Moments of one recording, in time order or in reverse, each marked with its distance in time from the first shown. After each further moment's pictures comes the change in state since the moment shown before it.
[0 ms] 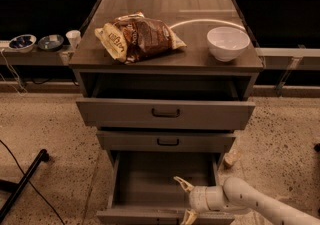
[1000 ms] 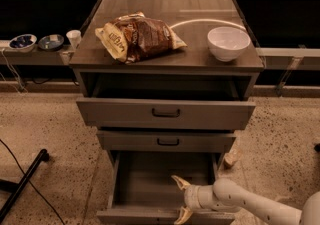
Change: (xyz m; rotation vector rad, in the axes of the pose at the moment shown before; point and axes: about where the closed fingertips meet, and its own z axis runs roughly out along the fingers) arm 0.059 -0.024 0.035 0.064 0.154 -0.101
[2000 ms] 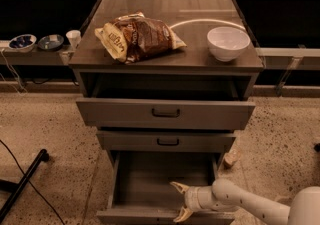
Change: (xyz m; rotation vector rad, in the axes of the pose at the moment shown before) arm 0.027 0.008 0.016 -0.045 0.017 -0.021
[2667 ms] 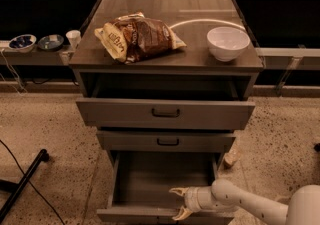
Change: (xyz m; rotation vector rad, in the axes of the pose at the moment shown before) arm 0.004 0.000 0.002 -0.002 0.017 -0.001
